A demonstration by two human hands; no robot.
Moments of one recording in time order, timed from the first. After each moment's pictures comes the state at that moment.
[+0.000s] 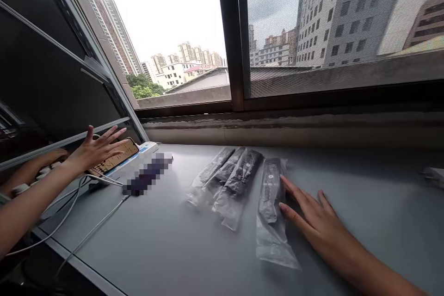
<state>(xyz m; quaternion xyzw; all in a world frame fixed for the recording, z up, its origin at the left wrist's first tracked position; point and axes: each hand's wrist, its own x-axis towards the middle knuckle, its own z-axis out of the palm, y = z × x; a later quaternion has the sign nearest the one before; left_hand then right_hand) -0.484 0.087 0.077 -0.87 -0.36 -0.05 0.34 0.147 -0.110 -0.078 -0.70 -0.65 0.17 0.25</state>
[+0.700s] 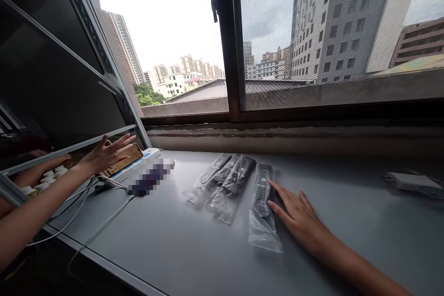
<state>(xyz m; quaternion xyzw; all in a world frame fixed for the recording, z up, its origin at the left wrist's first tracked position) -0.457 0.066 0.081 -0.86 -0.44 -0.07 0.25 0.136 -0.101 -0.065 -0.64 -0.72 0.12 0.26</state>
